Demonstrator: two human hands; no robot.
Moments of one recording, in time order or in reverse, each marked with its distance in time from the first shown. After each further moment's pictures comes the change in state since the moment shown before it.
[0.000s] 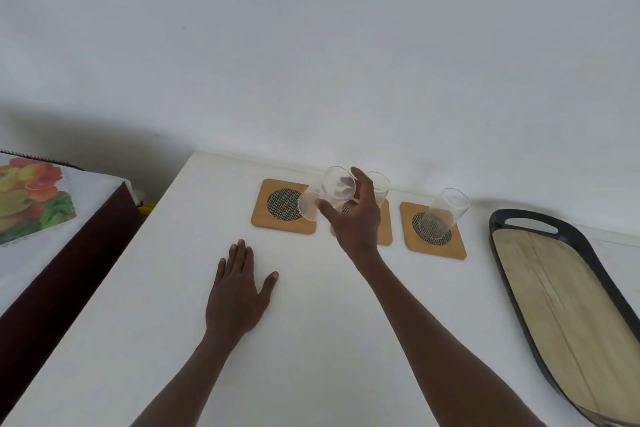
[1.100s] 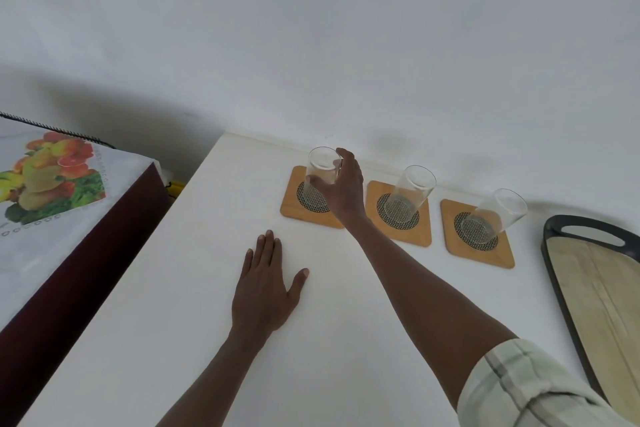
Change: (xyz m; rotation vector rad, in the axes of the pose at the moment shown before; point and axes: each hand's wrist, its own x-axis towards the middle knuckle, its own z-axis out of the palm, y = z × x) left_hand 0.001 0.001 -0.003 0.014 -0.016 -0.012; right_hand 0.056 0.040 0.103 -0.287 -0.244 0.077
